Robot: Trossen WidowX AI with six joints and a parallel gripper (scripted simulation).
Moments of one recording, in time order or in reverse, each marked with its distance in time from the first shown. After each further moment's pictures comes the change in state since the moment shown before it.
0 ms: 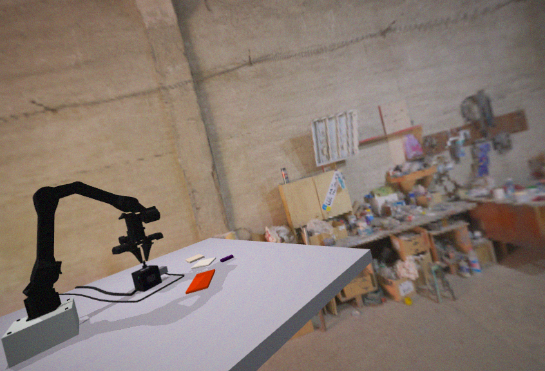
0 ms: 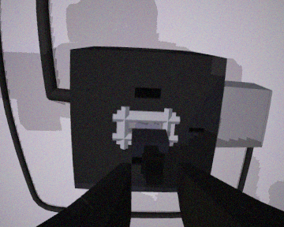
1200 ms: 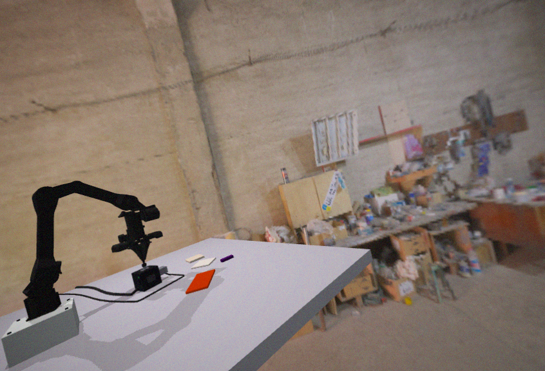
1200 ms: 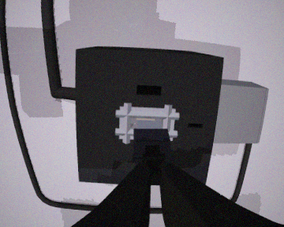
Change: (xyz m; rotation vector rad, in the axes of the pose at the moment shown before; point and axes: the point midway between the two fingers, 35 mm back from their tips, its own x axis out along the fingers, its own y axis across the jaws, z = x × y) arm -0.007 0.001 0.000 0.000 0.000 0.006
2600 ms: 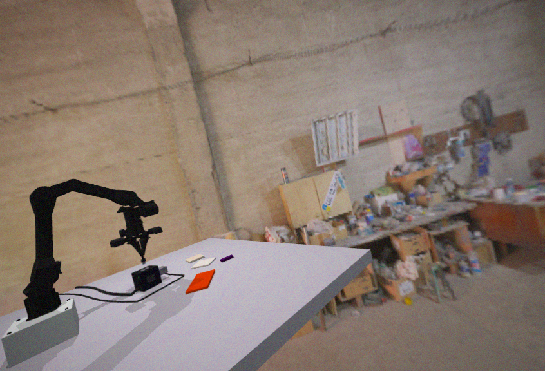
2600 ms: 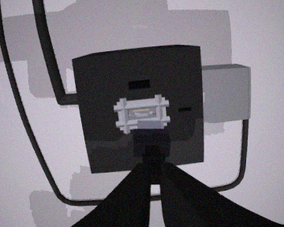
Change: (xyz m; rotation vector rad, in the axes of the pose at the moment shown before) arm -0.021 -0.001 0.000 0.151 0.000 -0.003
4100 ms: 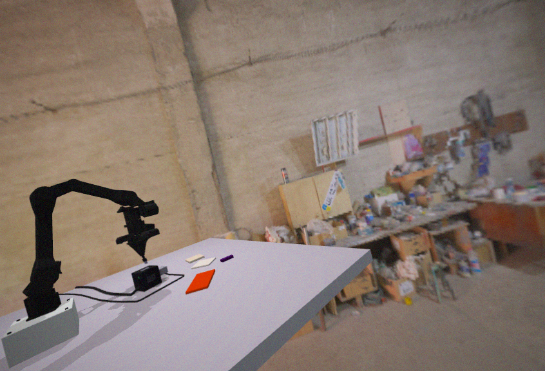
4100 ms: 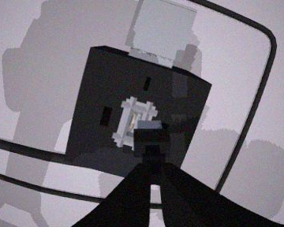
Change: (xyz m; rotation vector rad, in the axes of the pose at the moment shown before) arm 0.000 0.000 0.000 1.176 0.000 0.000
